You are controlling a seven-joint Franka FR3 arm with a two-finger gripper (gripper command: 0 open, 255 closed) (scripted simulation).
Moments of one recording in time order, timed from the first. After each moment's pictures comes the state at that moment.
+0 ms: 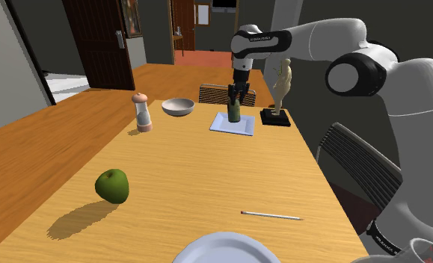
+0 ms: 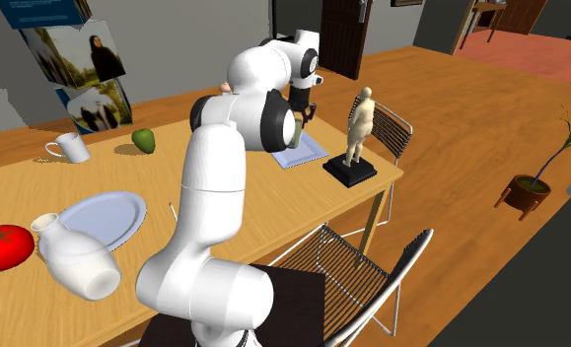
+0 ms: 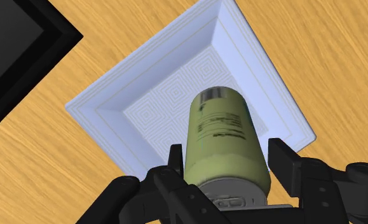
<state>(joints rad) -0.05 0.61 -0.16 -1.14 0.19 1.71 -0.25</state>
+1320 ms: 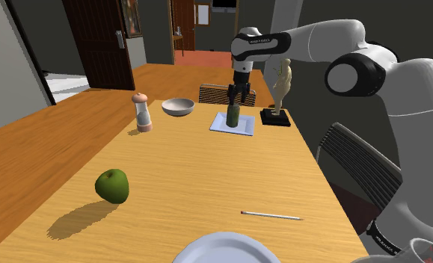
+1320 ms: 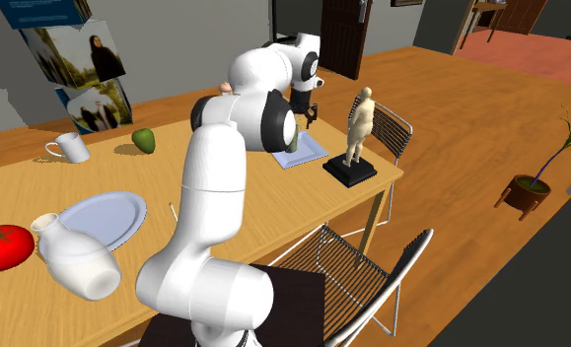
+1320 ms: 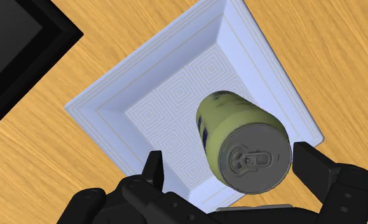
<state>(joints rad) -0.05 0.61 -0.16 -1.15 0.19 1.73 -0.26</state>
